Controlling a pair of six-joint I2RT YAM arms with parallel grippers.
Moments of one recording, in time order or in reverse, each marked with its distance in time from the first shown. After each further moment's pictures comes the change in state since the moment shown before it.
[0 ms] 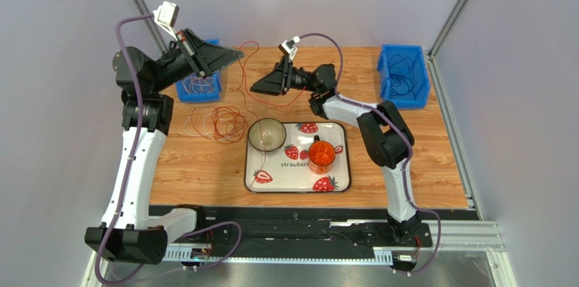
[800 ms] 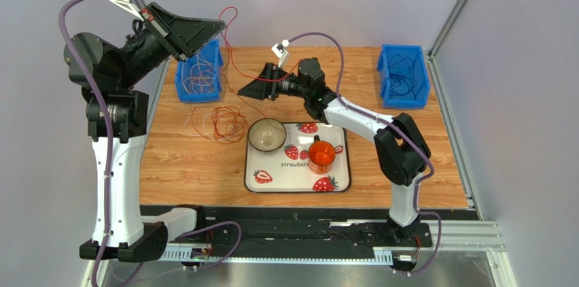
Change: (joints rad) left arm 0.000 0.023 0.386 -0.319 -0.164 0.152; right arm 0.114 -0.234 -0.062 -0.634 0.284 -0.543
